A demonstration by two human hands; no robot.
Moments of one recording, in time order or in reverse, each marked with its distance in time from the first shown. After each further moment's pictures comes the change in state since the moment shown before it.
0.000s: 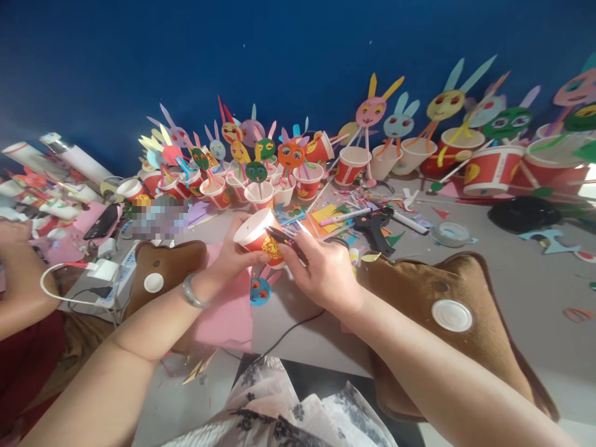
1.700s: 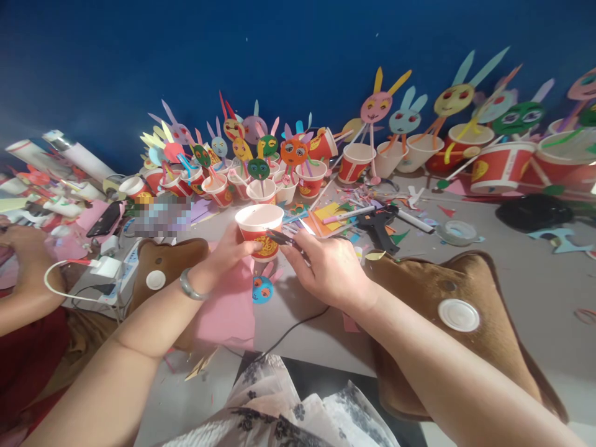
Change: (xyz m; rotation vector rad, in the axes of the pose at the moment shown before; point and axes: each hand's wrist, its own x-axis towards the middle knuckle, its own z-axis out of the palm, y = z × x) left_hand 0.010 0.007 -0.011 0.123 -0.038 -0.012; right_hand 0.006 0.003 -0.011 -0.059 -0.235 -0.021
